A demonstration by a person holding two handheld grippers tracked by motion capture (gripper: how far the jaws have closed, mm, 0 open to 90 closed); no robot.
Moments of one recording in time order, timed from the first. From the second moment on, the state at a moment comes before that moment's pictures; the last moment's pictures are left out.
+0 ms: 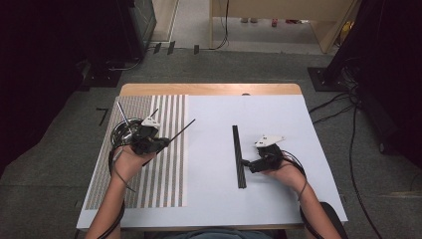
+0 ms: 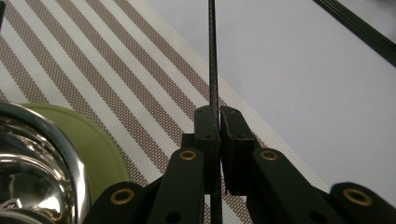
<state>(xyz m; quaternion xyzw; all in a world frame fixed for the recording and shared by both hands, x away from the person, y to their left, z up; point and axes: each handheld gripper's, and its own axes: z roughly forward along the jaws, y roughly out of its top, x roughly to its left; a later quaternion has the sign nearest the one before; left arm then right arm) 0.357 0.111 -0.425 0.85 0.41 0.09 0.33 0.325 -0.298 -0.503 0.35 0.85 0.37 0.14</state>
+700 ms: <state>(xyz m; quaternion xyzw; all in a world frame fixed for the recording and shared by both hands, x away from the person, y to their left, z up) 0.360 0.139 -0.423 0.84 0.43 0.10 0.32 0.325 -0.298 -0.503 0.35 0.85 0.37 0.14</state>
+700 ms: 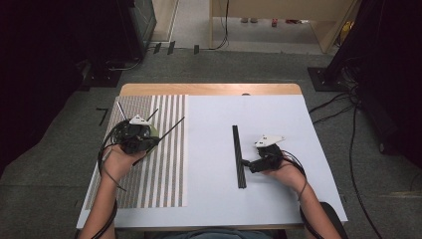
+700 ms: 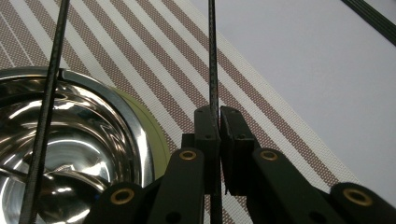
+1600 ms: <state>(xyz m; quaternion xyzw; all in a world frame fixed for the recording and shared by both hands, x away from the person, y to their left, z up) 0.364 0.168 -0.421 0.83 0.45 0.12 0.31 0.325 -0.298 -0.503 0.35 0.85 0.37 0.14</state>
